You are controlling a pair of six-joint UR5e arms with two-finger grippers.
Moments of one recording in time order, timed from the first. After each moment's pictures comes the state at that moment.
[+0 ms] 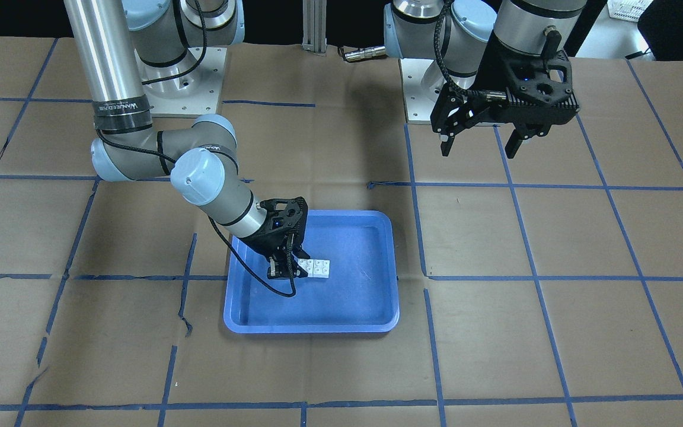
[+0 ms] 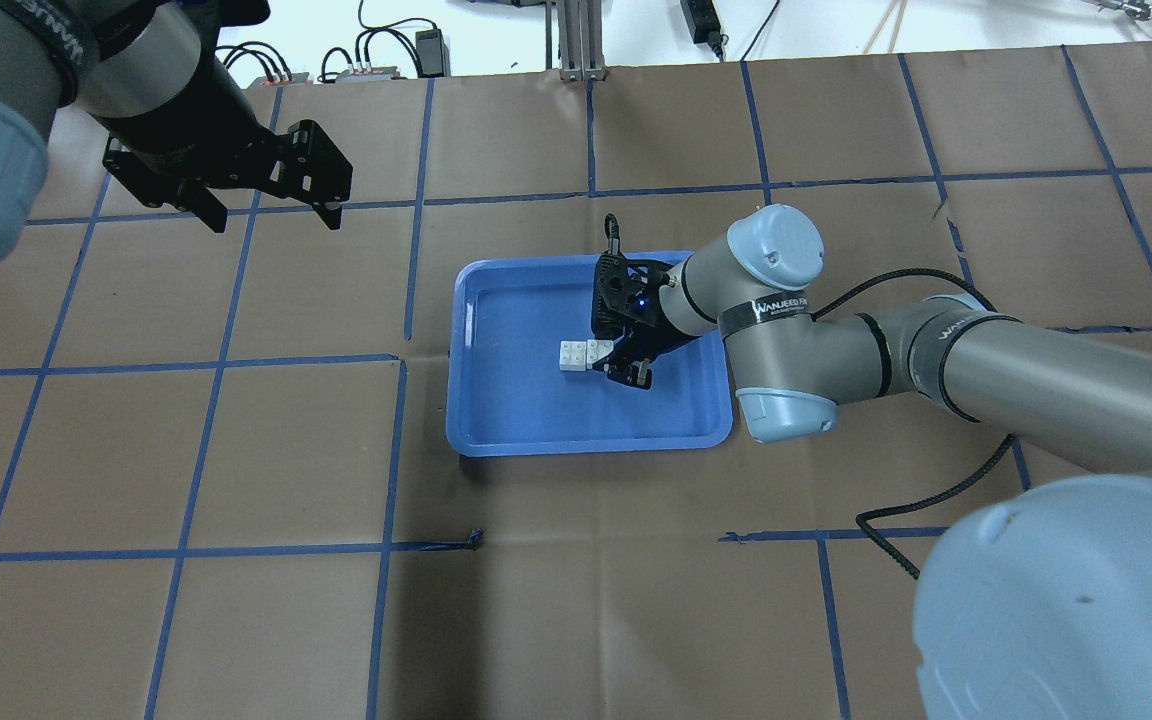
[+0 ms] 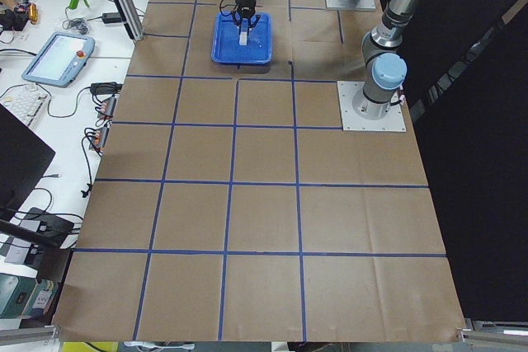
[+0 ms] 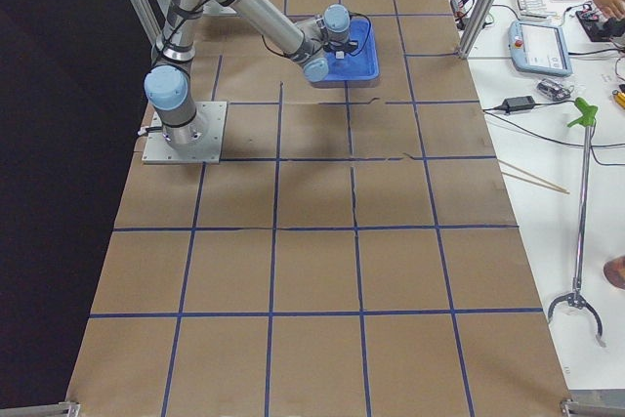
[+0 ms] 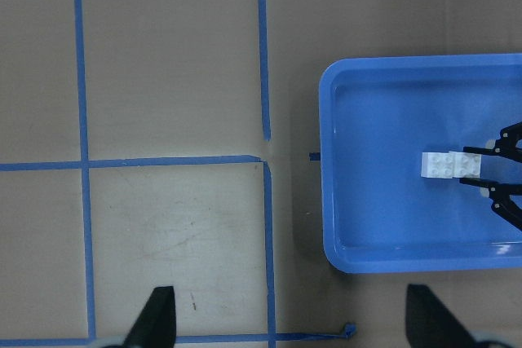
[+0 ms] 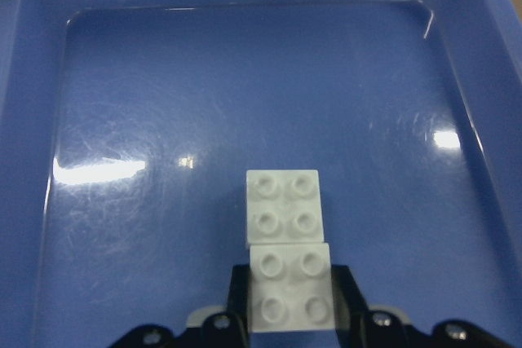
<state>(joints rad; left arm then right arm) -1.59 -1.54 -1.58 -1.48 1.58 0.01 1.75 -1.09 2.00 -2.72 -1.08 -1.27</state>
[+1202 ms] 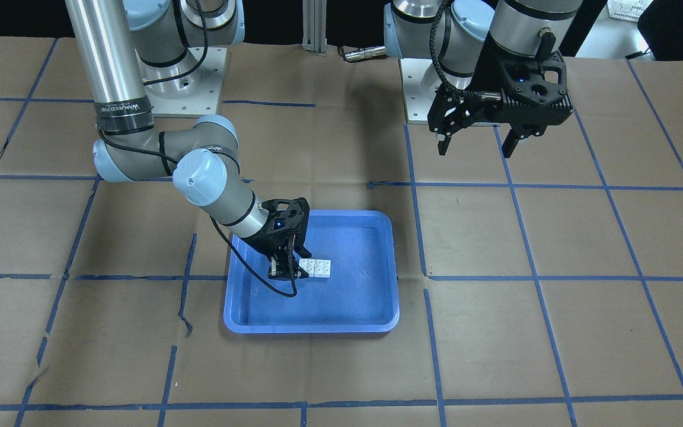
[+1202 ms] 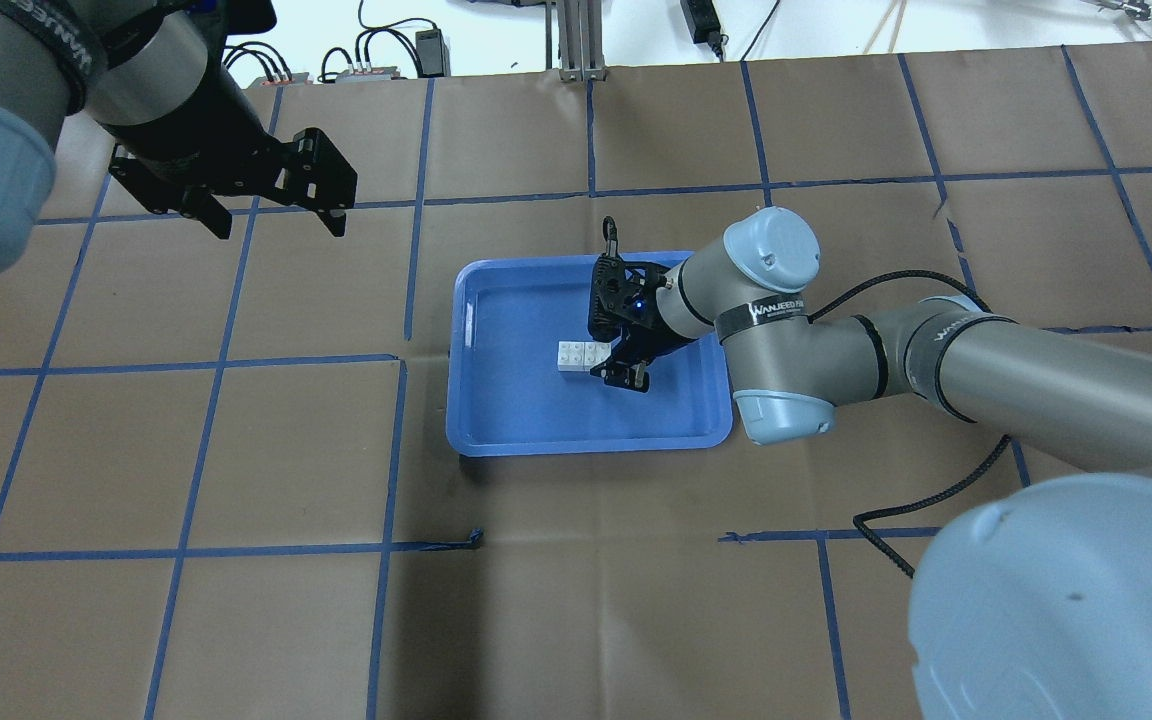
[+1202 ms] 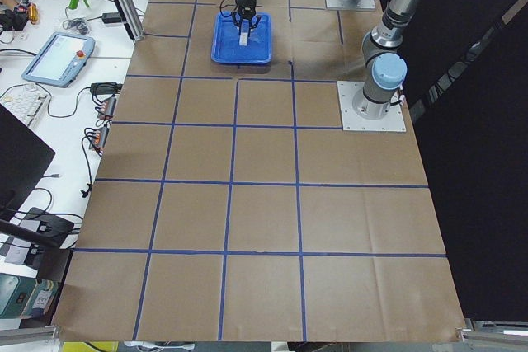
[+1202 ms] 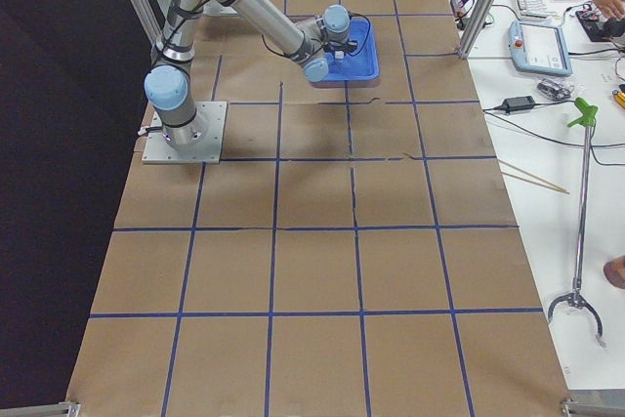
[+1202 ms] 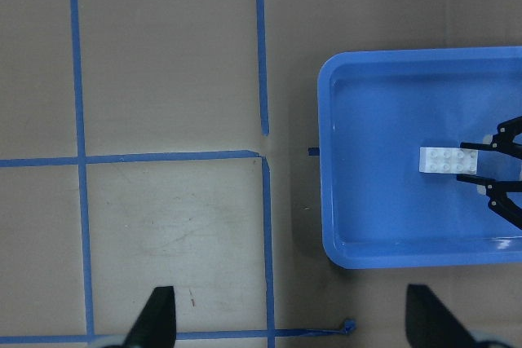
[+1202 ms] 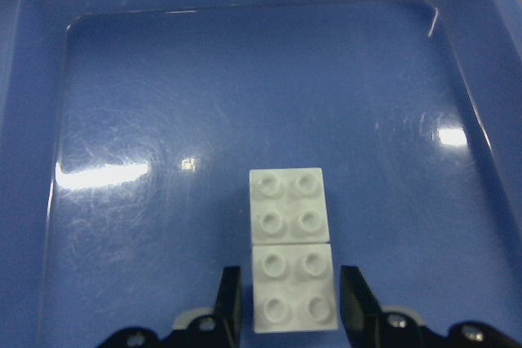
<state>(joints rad) -1.59 -1.53 -1.59 -1.48 1.58 0.01 1.75 -1.08 2.00 -2.72 -1.08 -1.24</state>
